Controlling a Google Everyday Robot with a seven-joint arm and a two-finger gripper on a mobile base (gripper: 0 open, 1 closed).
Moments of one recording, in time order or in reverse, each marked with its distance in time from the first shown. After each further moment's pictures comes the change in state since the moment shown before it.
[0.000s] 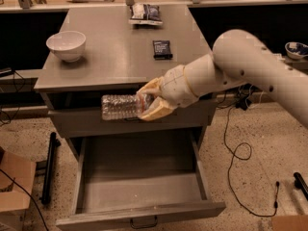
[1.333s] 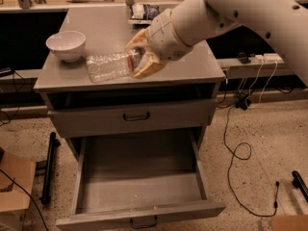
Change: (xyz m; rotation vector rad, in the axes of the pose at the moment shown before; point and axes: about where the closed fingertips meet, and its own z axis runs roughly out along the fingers) arm -0.081 -0.077 -0.053 0.096 0.146 -0.229
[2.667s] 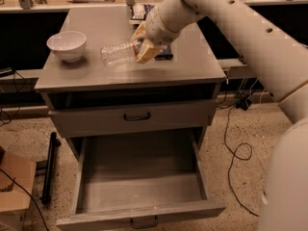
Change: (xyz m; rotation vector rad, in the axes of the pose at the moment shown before) arm 0.089 -0.083 0.064 -0.024 0.138 0.040
